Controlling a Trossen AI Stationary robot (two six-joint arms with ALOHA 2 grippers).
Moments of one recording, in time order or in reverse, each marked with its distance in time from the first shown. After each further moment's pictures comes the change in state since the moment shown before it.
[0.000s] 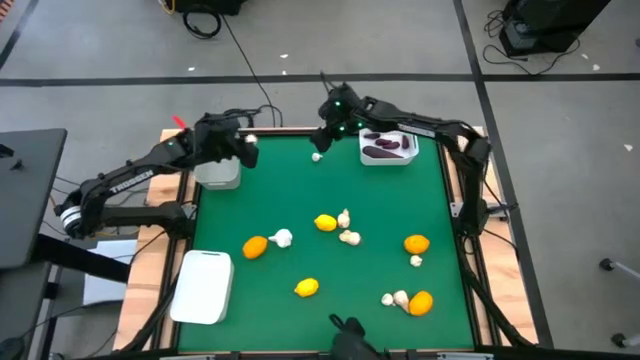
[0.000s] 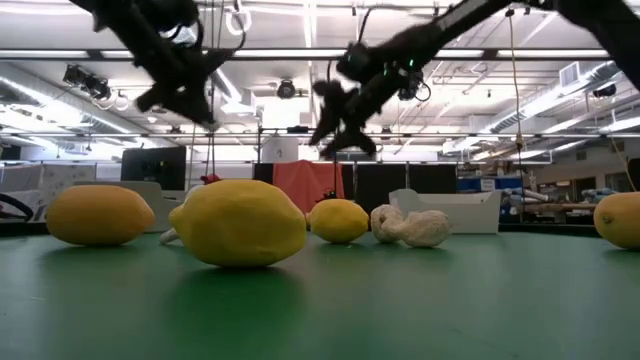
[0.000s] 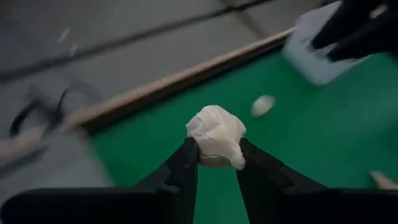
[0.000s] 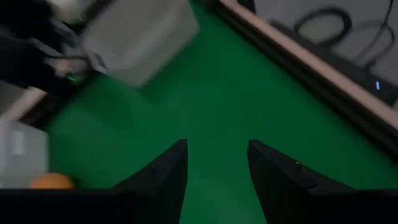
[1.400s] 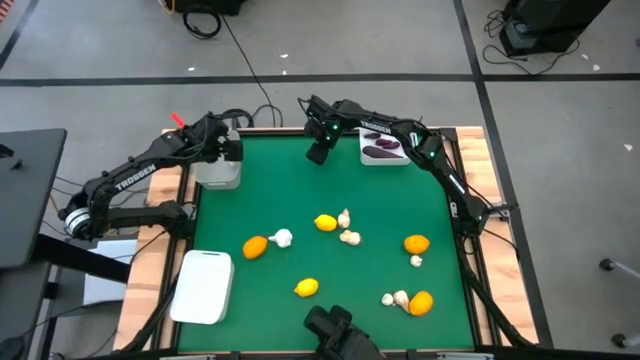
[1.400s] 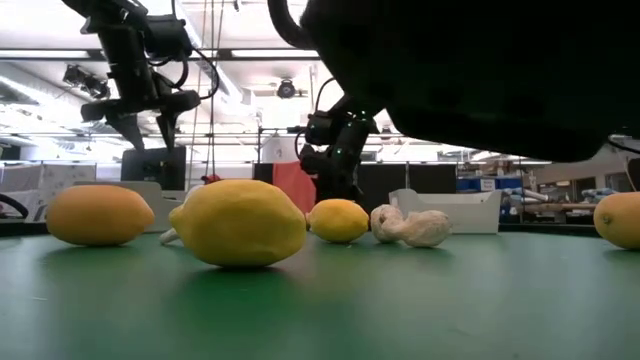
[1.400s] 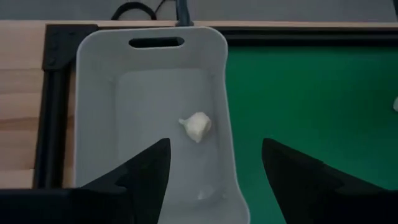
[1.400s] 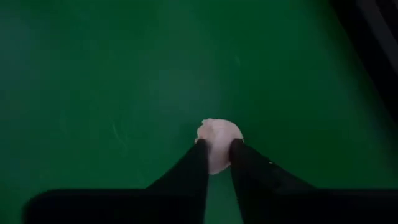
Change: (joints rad) left arm 0.150 0.032 -0.001 -0.318 -0.130 -0.316; right arm -0.018 0.486 0.502 -0.493 0.027 -0.387
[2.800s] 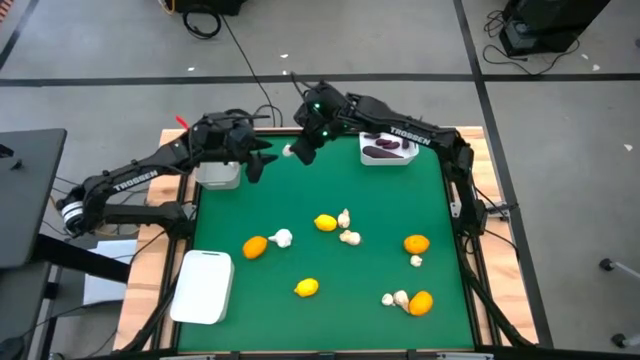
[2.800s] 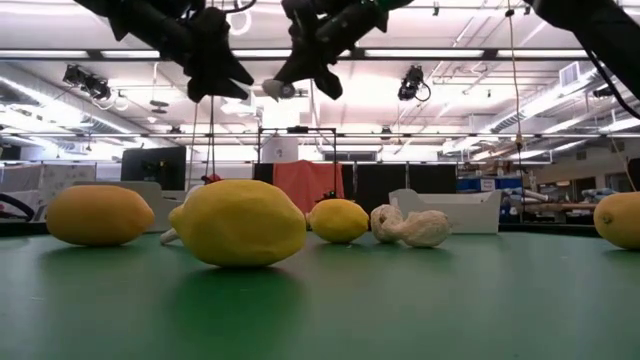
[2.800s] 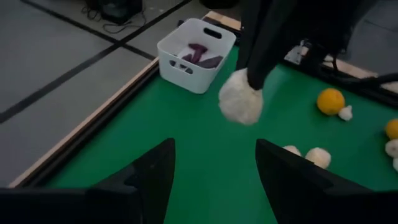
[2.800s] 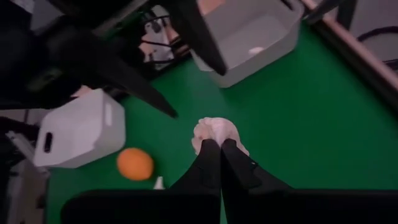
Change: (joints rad) left arm -0.211 0.000 0.000 0.573 0.530 0.610; right arm 0.210 -0.380 0.004 0.126 -0.064 0.351
